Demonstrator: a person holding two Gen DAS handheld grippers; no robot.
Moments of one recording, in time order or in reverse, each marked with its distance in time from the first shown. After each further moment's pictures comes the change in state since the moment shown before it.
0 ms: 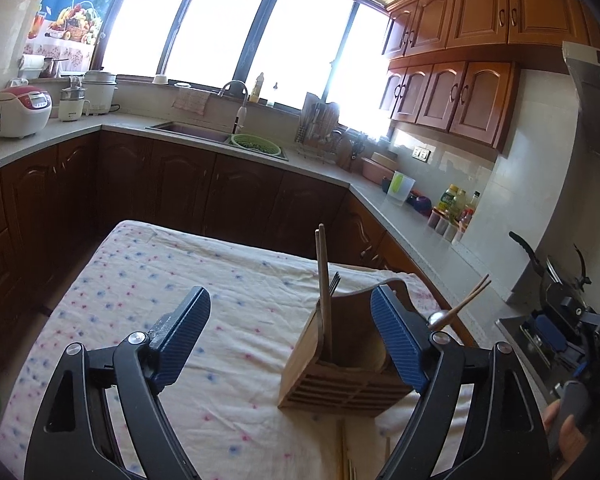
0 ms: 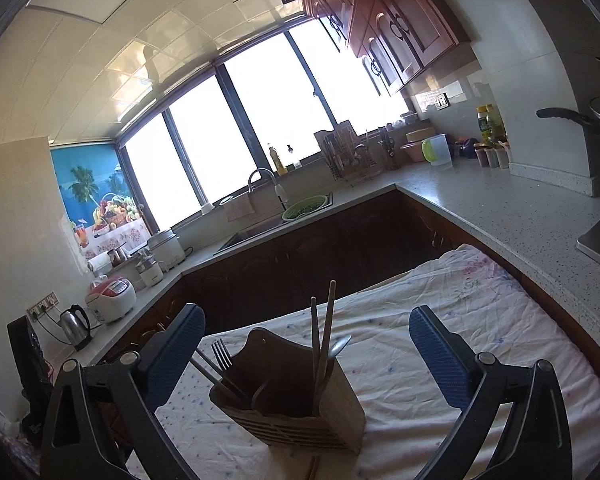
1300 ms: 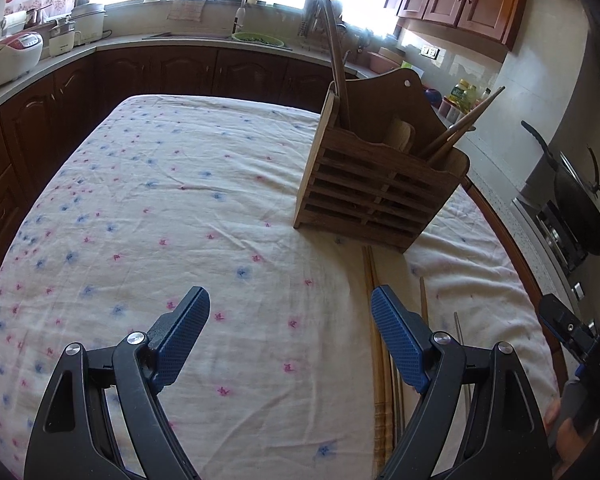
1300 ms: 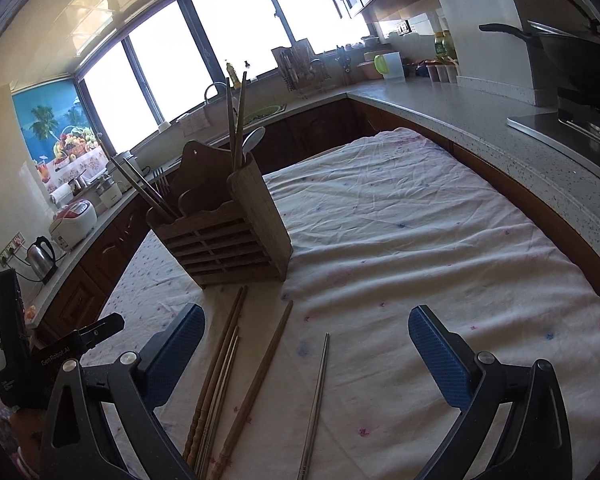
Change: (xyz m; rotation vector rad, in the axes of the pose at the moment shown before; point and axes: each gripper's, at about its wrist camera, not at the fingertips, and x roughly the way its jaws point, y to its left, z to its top) left arm 0.000 0.002 -0.122 0.056 0.366 0.033; right arm -0.053 -0.044 -0.122 -0.006 0.301 -0.168
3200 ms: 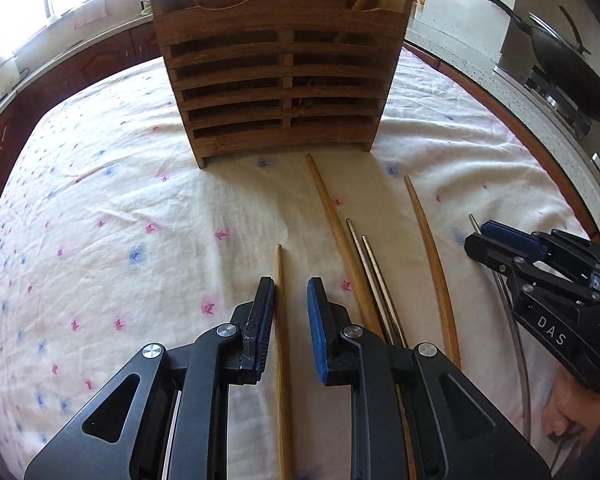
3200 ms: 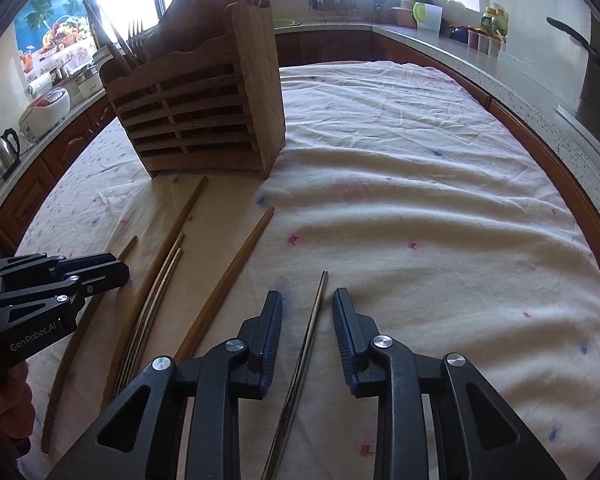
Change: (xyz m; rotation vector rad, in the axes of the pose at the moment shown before) left arm 0.065 -0.060 -0.028 0.353 0.220 0.007; right arm 0.086 0.020 -0.037 -0.245 0.279 -0.141
